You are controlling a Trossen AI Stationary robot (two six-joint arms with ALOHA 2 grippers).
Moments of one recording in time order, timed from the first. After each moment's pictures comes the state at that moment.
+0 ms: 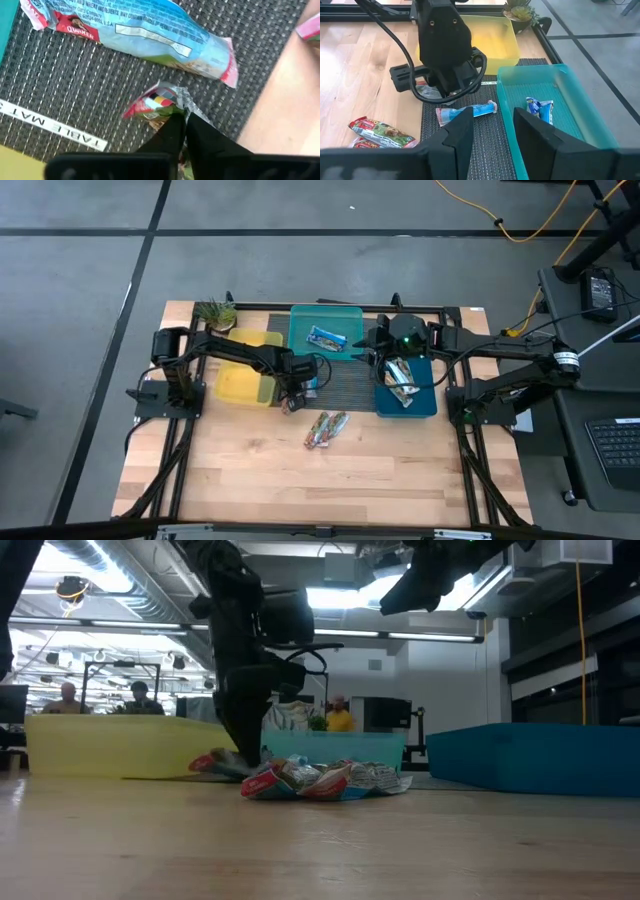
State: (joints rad) left arm 0.14 1.81 1.11 -0.61 0.02 -0.28; right arm -0.18 1.23 1.02 -0.33 0.02 -0.08
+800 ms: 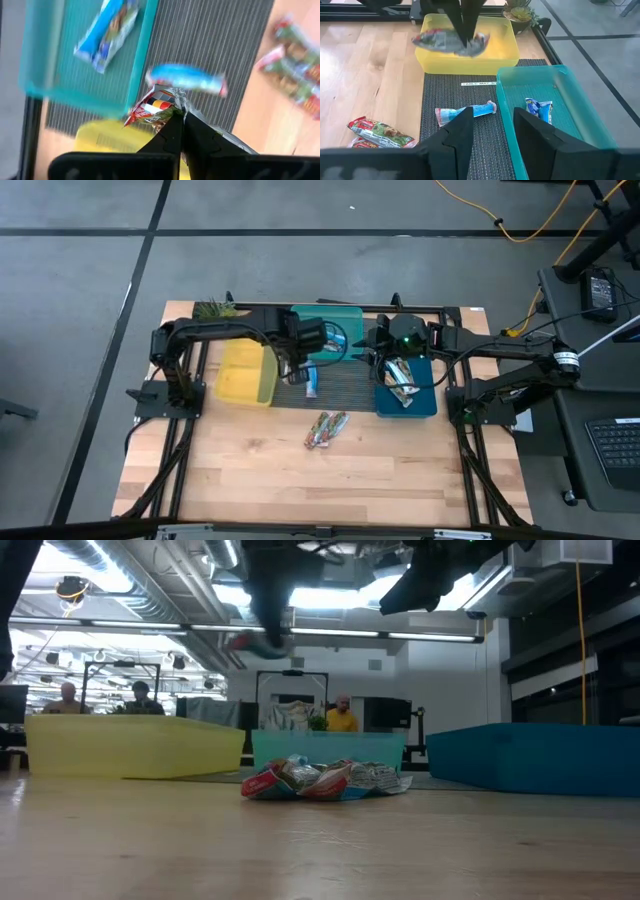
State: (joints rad) left arm 0.17 1.79 1.76 -1.26 -0.14 -0.04; right arm -0.18 1.23 1.02 -0.32 0.02 -0.09
